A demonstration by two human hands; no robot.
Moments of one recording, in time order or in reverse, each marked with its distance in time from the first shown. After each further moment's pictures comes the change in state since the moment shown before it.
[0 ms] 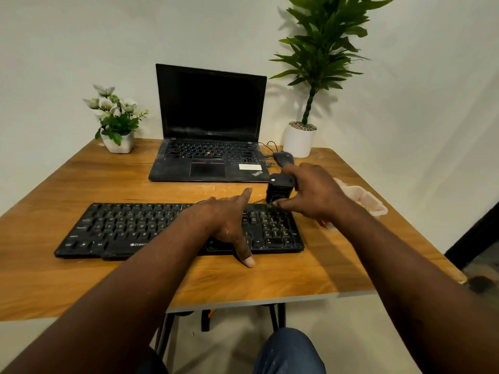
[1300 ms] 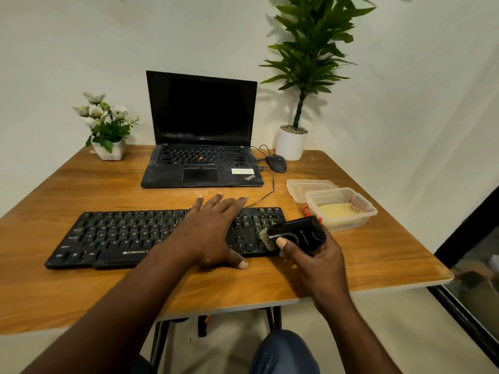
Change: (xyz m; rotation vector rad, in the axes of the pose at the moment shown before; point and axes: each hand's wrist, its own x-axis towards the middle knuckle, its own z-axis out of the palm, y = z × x) left_hand -0.019 -0.011 0.029 0.115 0.361 0.164; right_hand -0.124 -0.041 0.054 1.152 0.428 0.438
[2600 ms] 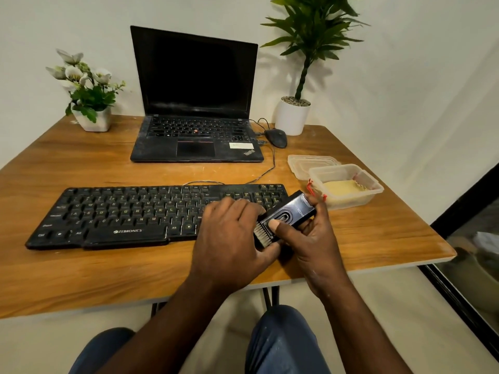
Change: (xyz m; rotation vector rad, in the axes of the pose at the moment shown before) left_hand -0.033 0.056 0.056 -0.189 0.655 0.027; right_hand 0.001 0.006 0.019 0.171 -0.109 0.112
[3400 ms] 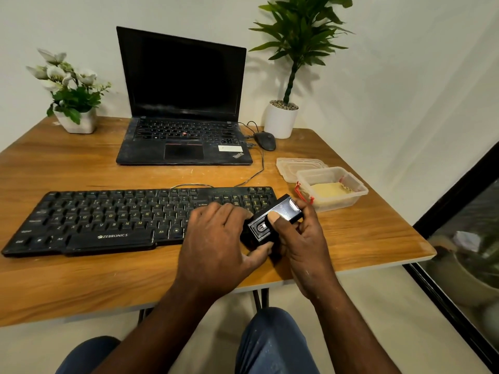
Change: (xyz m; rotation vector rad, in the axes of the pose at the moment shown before) left_hand -0.002 -0.001 0.000 -0.007 0.015 -0.003; right_hand 0.002 -0.001 -0.002 0.017 0.026 0.021
